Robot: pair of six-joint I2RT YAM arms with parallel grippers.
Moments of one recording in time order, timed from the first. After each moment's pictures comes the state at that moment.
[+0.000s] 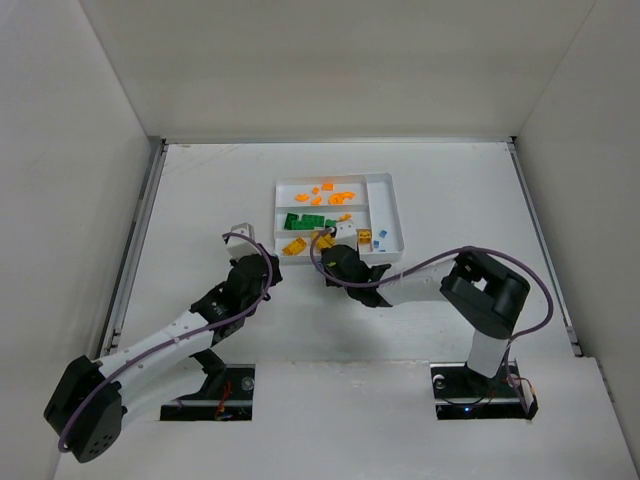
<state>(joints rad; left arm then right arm) -0.72 0.87 0.37 0.04 -0.52 -0.70 0.97 1.81 0.89 0.19 0.53 0.49</state>
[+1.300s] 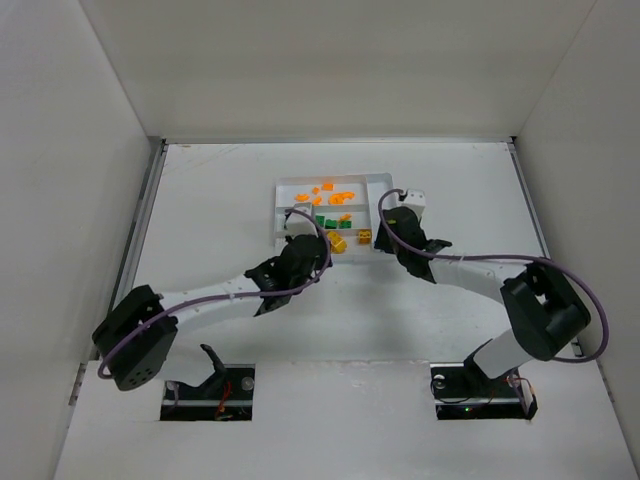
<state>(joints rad) -0.90 1.30 0.65 0.21 -0.50 -0.65 0.60 1.53 0.79 0.06 0.47 0.55</state>
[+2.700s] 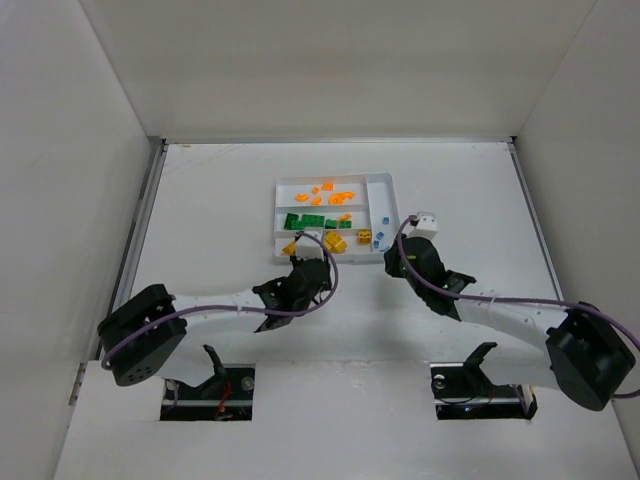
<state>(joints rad) -1.01 1.39 0.61 0.29 -0.59 -0.56 0.69 1.18 0.51 0.13 0.43 0.60</state>
